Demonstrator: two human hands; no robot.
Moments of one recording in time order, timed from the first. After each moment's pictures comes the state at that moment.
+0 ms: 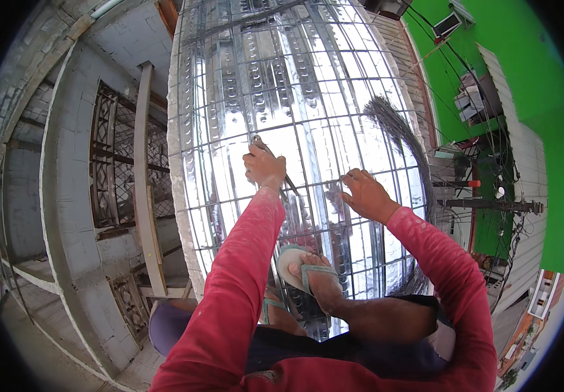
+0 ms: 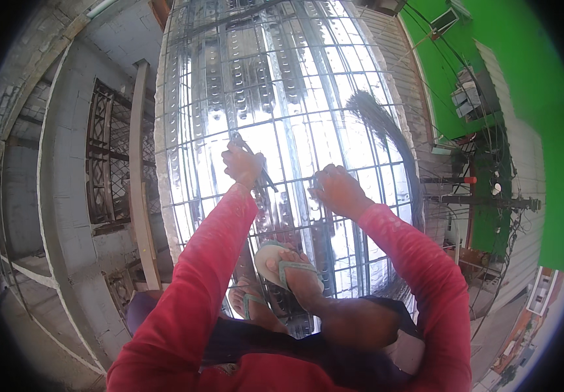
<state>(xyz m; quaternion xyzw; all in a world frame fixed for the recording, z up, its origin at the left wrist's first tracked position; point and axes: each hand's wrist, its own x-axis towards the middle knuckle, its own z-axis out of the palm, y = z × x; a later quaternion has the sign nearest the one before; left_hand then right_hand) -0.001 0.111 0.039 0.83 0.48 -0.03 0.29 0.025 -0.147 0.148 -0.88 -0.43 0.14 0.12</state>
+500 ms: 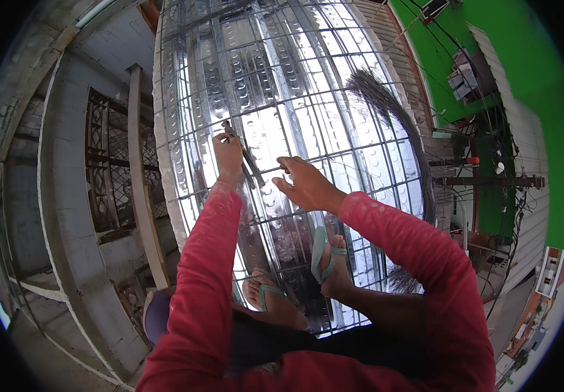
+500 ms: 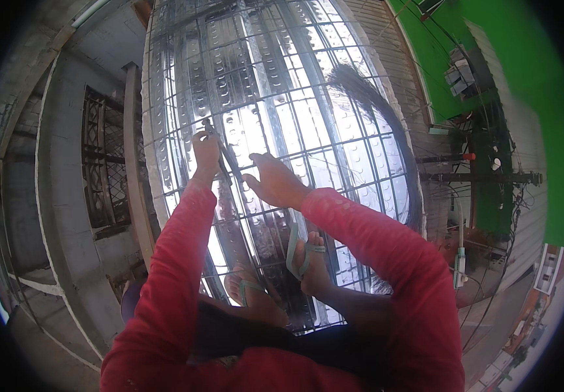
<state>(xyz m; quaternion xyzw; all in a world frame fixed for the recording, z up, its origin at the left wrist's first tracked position) -0.034 0.154 0.013 0.58 0.41 0.16 0.69 -0.035 -0.076 0.136 -0.83 -0.35 0.23 0.37</state>
